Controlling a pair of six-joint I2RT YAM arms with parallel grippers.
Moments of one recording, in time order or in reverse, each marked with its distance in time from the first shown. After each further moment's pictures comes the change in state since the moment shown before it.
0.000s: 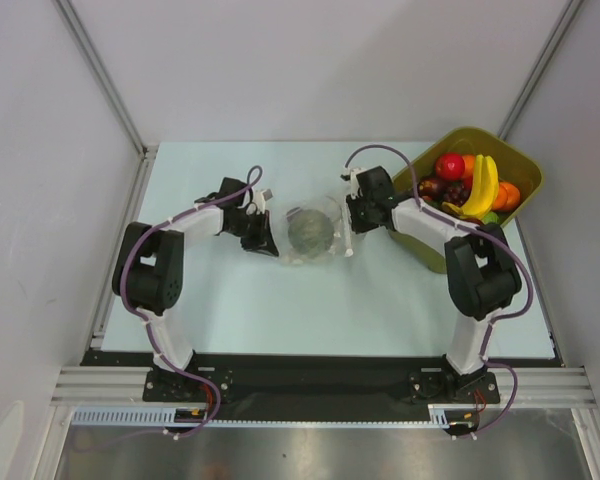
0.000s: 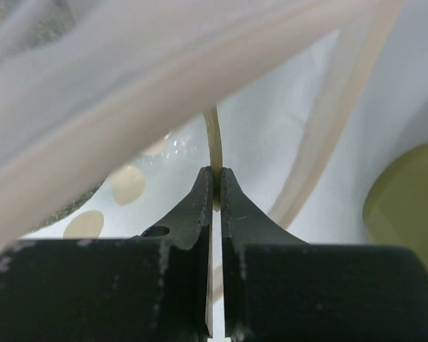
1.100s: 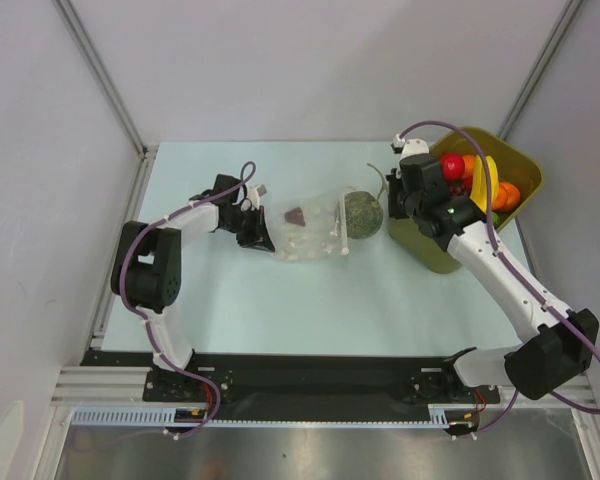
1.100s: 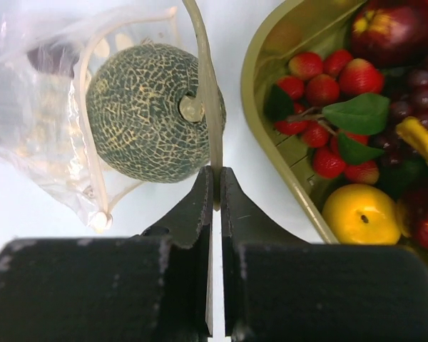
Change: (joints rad) left arm 0.042 0.010 0.021 0.000 0.012 0.000; right arm 0.011 -0.554 -0.042 -0.232 0.296 0.143
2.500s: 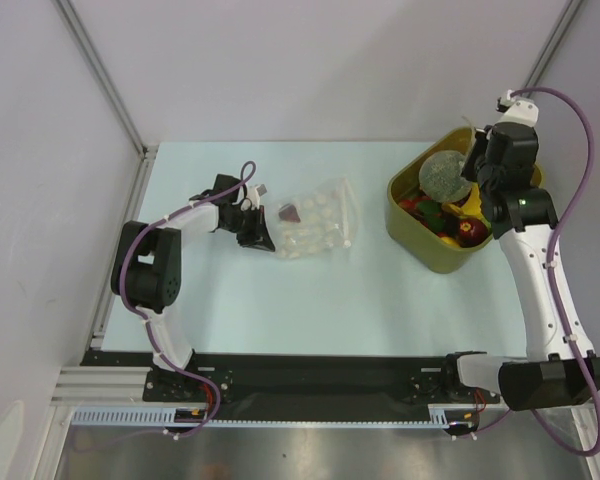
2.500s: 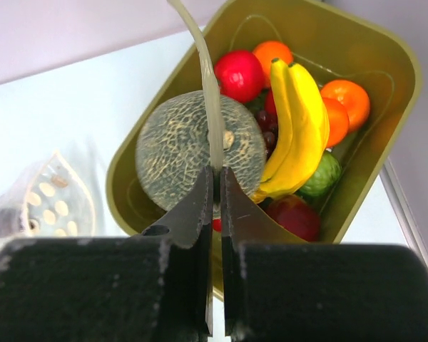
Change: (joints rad) left arm 0.000 0.000 -0.001 0.008 0.003 0.000; right arm -0.366 -0.088 0.201 0.008 0.065 0.003
